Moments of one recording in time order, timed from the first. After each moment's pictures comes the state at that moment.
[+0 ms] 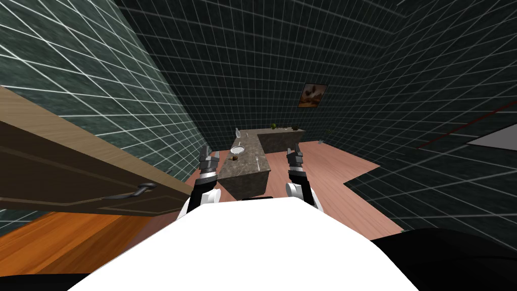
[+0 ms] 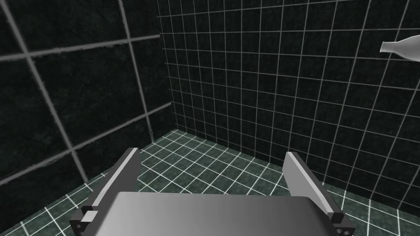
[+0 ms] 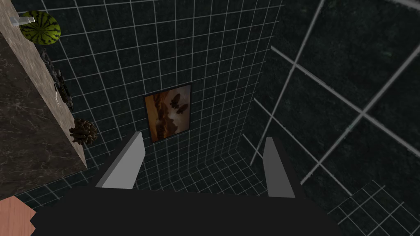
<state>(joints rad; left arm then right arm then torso) 0.47 0.00 0.03 -2.23 -0.05 -0.42 0.03 0.46 0.05 0.01 -2.22 0.00 -0.37 -0.05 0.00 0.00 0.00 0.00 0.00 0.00</state>
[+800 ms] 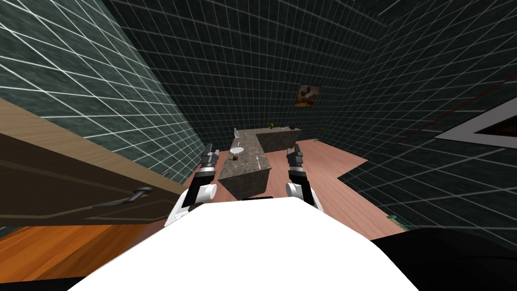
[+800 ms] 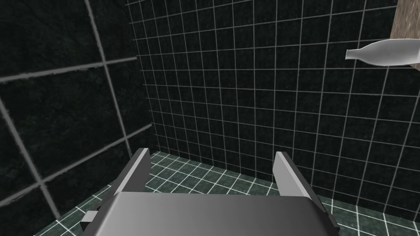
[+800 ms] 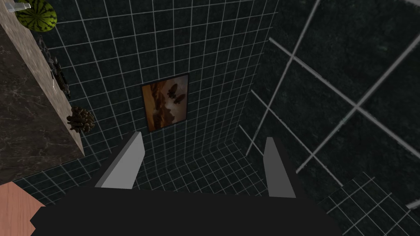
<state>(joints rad) 0.37 0.12 0.10 -2.20 -0.04 -0.23 0.07 0.46 0.05 0.01 -2.22 0.00 -0.37 -0.05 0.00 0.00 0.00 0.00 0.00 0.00</state>
